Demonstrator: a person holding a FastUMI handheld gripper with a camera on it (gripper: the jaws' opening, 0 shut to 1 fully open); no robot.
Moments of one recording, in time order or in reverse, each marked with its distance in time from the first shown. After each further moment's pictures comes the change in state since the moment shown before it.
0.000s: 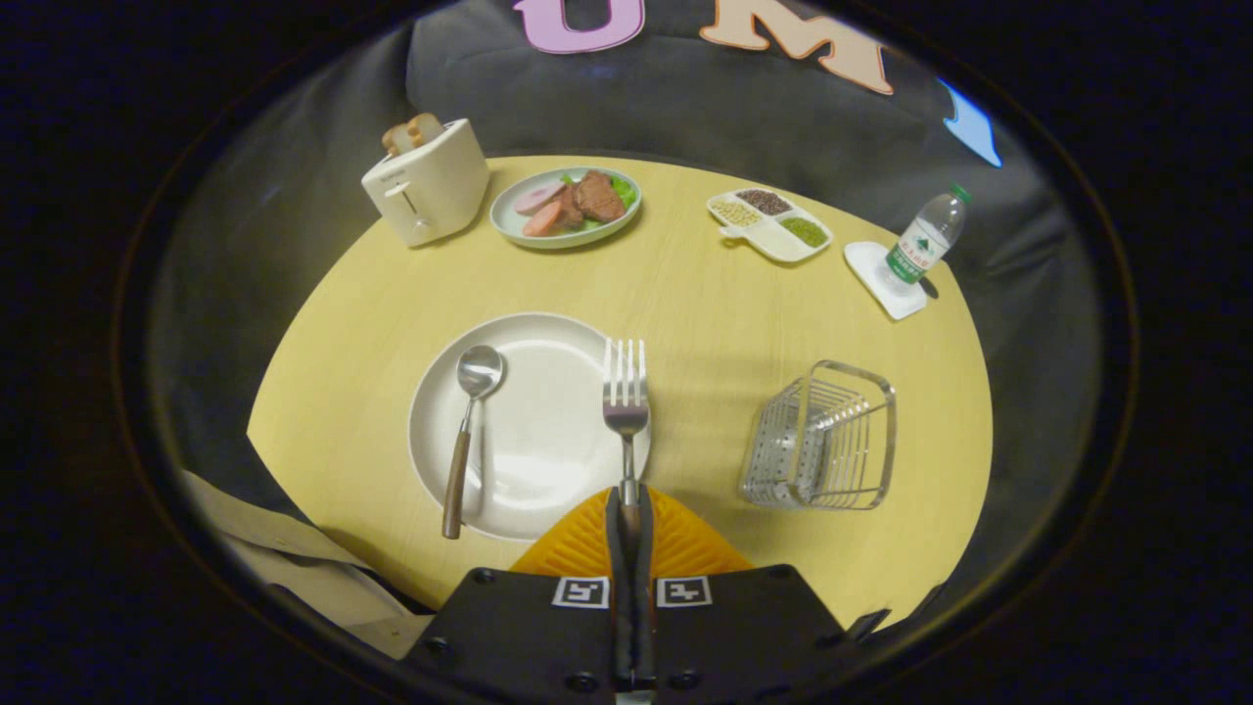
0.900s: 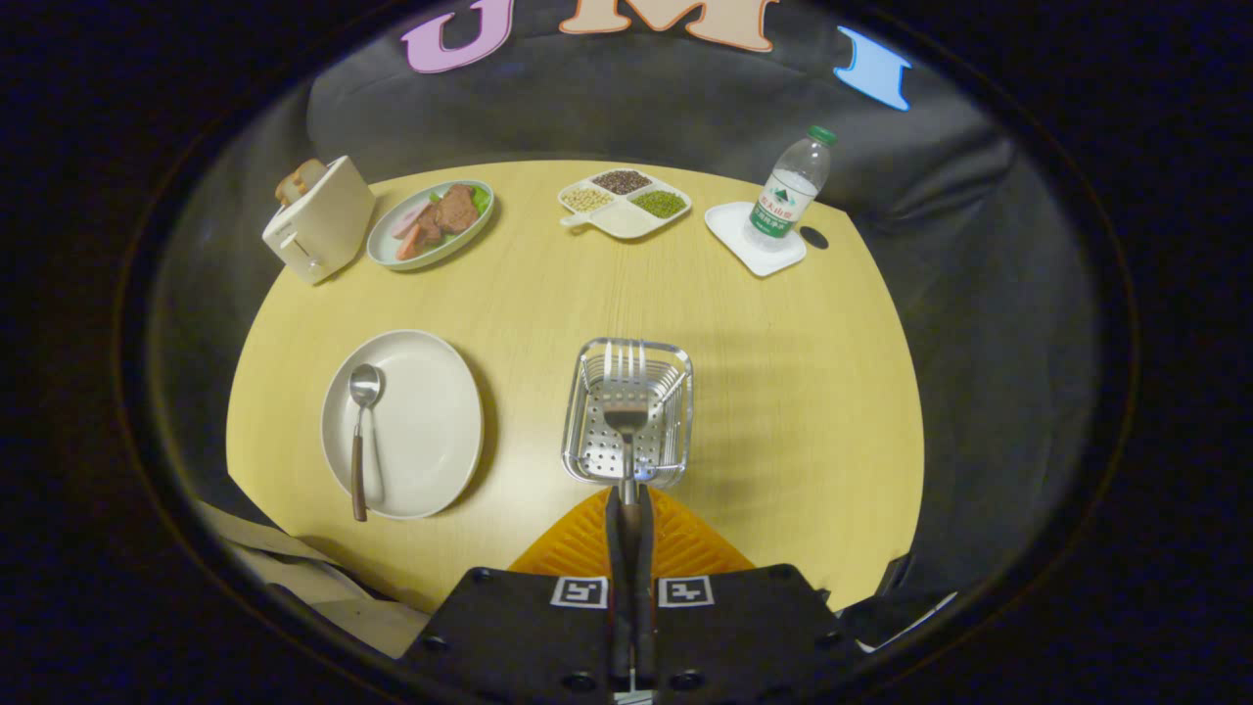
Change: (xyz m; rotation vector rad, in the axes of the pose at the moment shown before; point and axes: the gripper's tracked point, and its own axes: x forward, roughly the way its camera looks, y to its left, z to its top) arm -0.024 -0.120 -0.014 0.158 0.076 -0.144
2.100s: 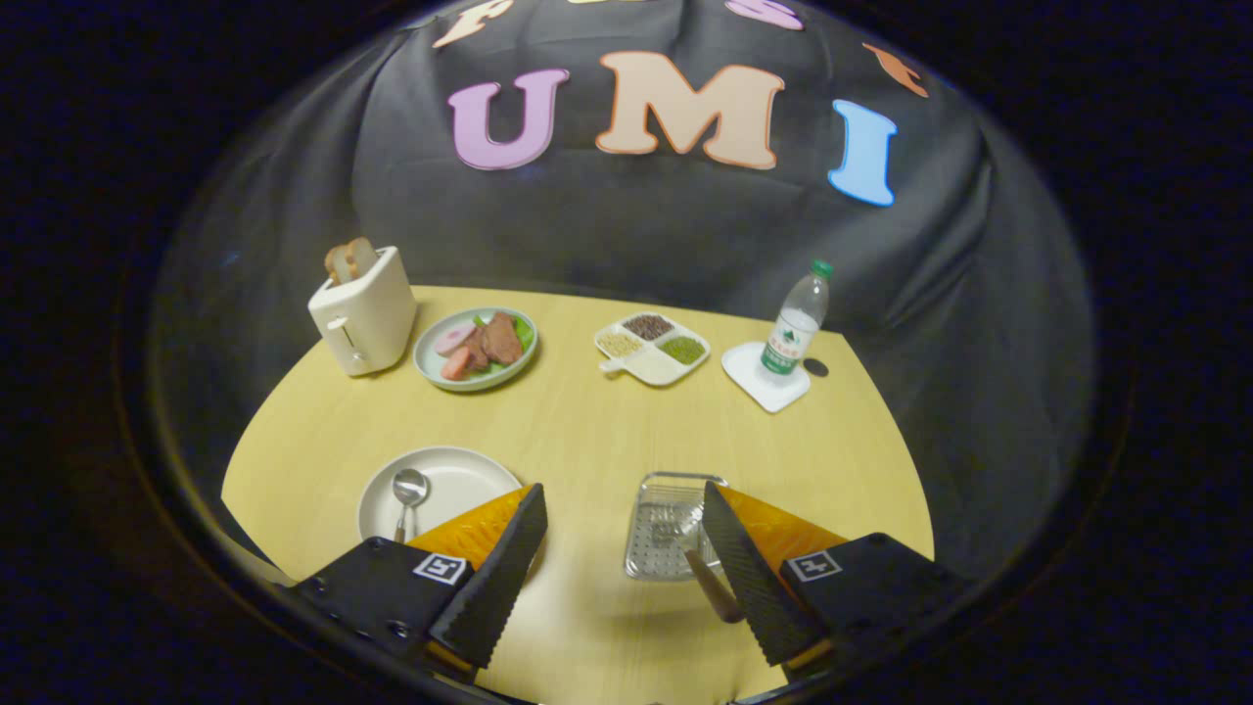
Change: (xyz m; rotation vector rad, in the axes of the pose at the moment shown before) arm -0.041 0.056 0.077 -0.022 -0.531 0.030
